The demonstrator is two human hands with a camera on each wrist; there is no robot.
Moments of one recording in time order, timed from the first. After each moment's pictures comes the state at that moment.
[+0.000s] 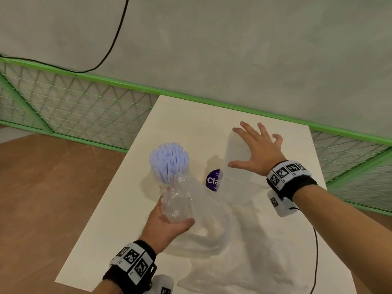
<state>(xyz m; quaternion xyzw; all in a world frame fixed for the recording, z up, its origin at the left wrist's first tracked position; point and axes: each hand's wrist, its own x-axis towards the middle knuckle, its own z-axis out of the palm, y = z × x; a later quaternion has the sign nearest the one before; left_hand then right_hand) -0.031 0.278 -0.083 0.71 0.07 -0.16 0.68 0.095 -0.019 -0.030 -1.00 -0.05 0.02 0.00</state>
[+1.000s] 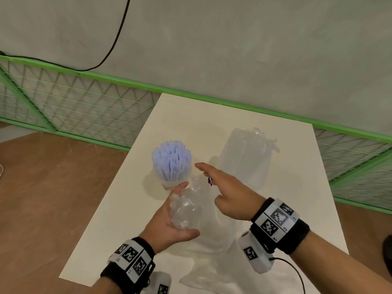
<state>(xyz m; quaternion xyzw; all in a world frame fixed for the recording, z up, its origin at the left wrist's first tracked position) -0.030 0.287 -0.082 0.73 -0.08 -0.21 0.64 0.010 0.077 -0.021 -0.90 -0.18 0.20 0.36</state>
